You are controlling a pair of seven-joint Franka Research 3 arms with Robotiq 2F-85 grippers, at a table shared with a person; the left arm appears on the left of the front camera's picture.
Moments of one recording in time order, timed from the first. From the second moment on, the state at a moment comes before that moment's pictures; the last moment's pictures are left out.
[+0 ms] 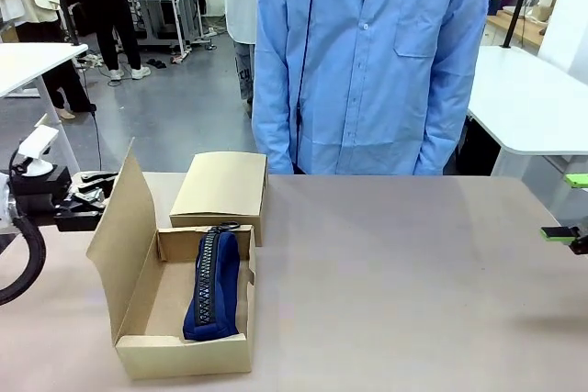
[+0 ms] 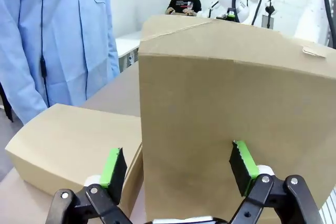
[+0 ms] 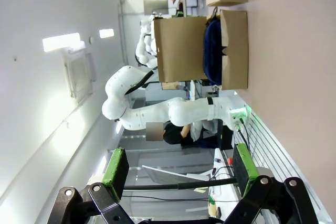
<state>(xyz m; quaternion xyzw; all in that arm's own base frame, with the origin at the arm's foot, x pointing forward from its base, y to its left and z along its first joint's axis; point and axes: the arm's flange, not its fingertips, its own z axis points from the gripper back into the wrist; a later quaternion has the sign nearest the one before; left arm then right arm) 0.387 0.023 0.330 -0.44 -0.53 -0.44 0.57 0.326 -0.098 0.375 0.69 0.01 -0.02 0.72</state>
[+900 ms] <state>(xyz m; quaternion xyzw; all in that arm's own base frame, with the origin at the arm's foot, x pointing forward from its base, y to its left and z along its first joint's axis) 0.387 -0.031 0.321 -0.49 -0.54 -0.45 0.51 0.326 -0.098 0.375 0.69 0.01 -0.02 0.72</state>
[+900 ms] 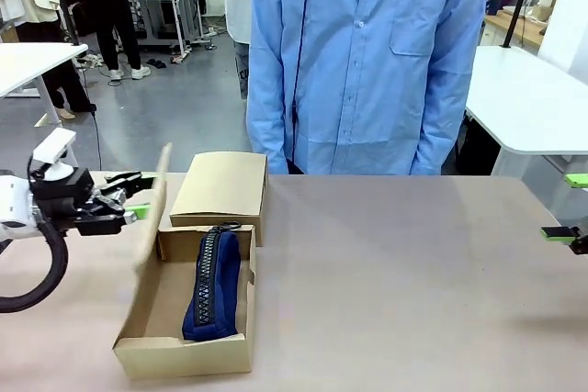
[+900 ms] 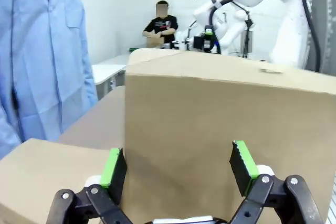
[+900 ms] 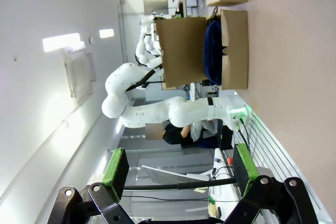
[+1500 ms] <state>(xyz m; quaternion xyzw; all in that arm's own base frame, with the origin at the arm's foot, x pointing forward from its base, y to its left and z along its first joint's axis) 0.375 -0.114 0.294 -0.53 -0.46 -0.51 0.50 0.326 -0.098 0.375 0.69 0.01 -0.02 0.72</state>
